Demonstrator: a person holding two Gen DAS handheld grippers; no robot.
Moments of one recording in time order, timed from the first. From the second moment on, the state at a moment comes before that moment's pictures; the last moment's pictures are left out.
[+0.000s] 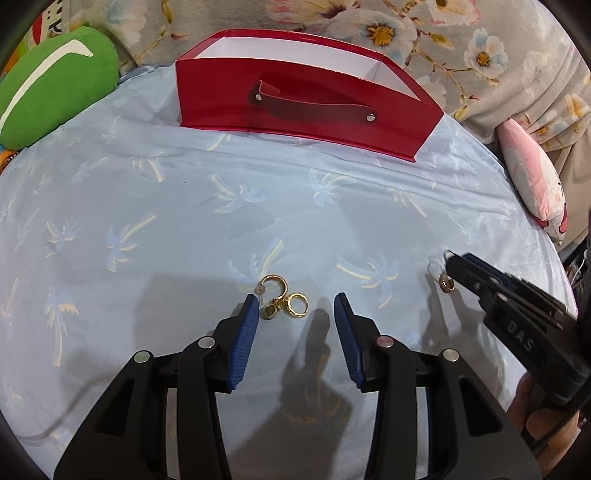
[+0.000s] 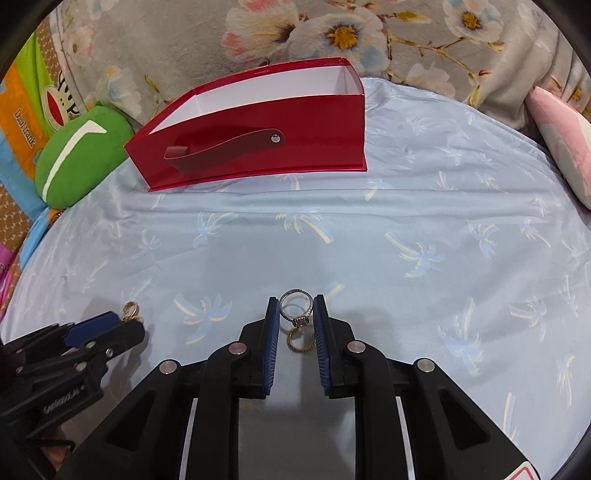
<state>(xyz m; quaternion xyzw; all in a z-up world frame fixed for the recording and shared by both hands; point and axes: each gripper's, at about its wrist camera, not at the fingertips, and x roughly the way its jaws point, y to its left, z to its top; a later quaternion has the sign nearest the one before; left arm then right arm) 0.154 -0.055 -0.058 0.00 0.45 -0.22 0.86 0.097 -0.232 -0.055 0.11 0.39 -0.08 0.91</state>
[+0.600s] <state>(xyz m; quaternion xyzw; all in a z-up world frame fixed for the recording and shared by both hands) 0.144 -0.054 -0.061 0.06 0.43 -0.20 0.88 0.078 -0.233 -0.059 0.13 0.39 -0.07 0.91</state>
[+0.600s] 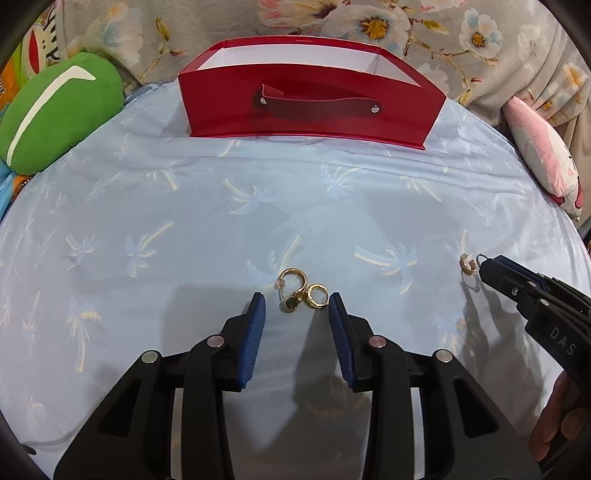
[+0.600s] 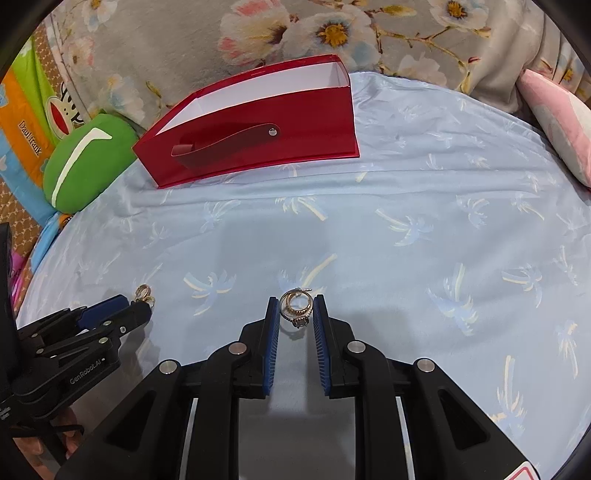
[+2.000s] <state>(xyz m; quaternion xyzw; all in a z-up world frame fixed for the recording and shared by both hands) 0.127 -0.067 -0.037 0.04 0.41 -0.26 0.87 0.066 -0.229 -0.041 0.13 0.37 -0.06 0.92</state>
